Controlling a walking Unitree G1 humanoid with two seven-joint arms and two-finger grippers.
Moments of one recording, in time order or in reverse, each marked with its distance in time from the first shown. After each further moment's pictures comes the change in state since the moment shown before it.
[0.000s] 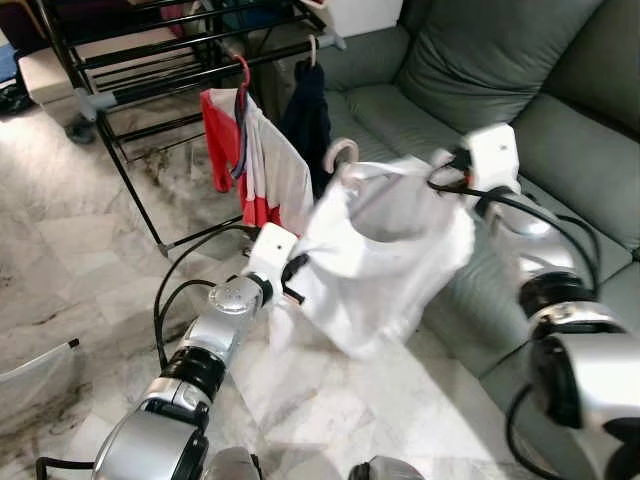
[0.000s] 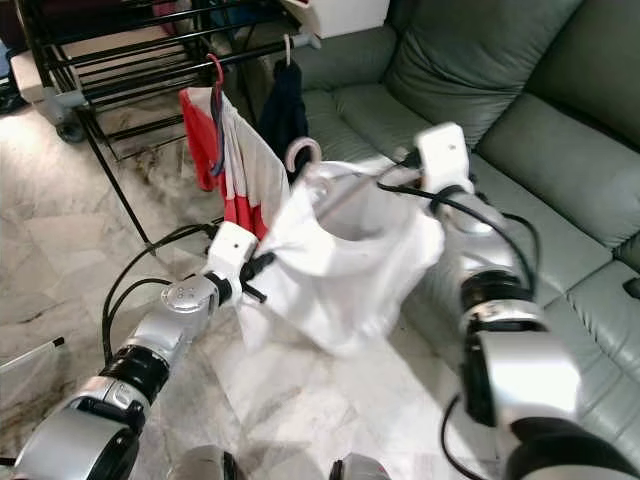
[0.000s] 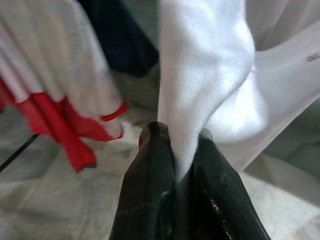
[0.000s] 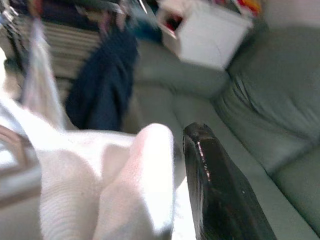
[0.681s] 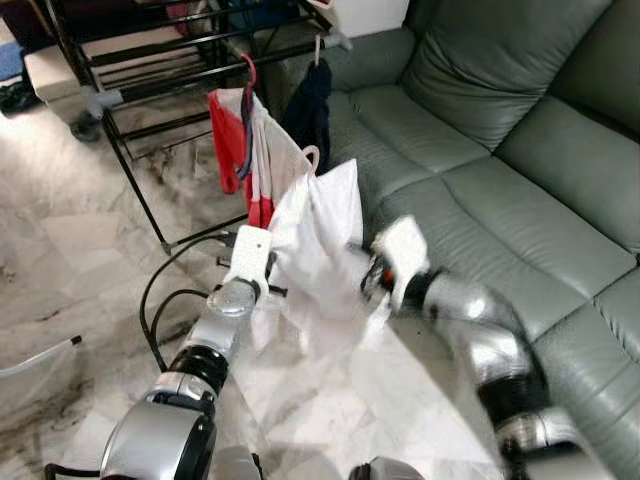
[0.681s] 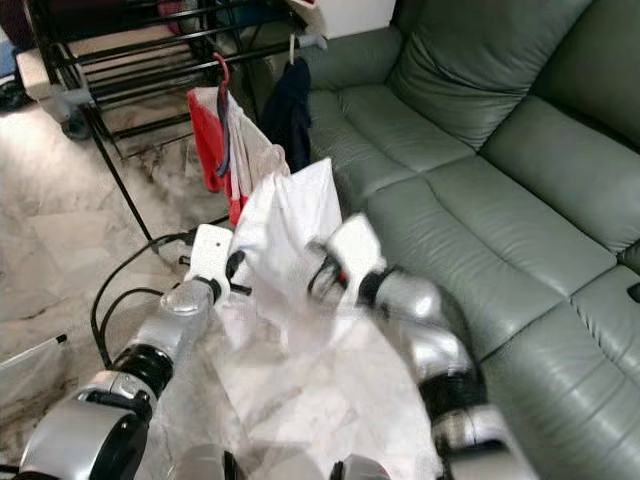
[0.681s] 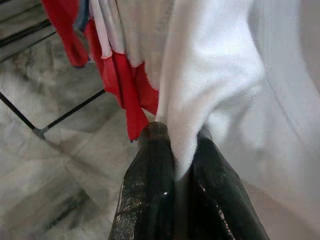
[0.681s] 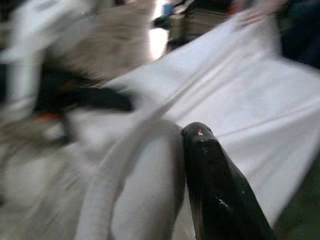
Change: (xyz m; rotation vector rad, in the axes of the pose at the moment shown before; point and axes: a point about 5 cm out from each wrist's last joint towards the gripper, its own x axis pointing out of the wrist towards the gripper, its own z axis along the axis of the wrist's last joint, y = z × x) left arm 0.000 0.017 -0.016 -0.111 0.077 0.299; right arm -0.070 0.129 -0.050 0.105 0.085 0.664
